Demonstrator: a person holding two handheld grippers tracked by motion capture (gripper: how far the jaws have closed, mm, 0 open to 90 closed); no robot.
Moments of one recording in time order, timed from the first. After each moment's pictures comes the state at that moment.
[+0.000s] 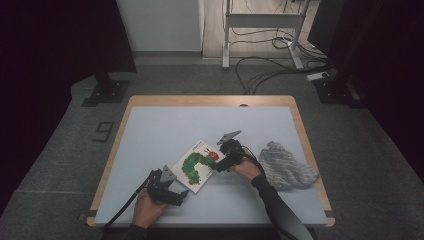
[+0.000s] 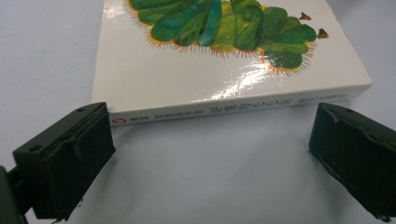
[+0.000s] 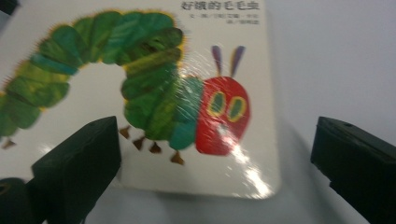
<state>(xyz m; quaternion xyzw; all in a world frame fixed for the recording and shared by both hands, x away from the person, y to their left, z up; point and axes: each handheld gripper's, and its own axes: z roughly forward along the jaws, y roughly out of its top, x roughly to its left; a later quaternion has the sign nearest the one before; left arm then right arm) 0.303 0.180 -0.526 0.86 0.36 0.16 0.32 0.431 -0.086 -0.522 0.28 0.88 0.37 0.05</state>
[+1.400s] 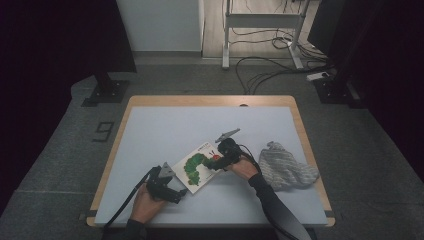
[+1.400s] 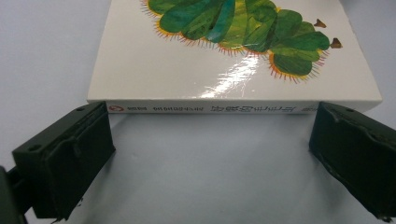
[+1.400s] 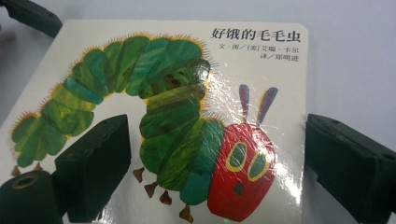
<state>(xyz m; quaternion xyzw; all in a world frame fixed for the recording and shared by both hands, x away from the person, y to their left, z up) 0.318 0.188 -0.528 0.87 0.34 0.12 0.33 0.434 -0.081 -0.520 0.31 0.87 0.38 0.01</state>
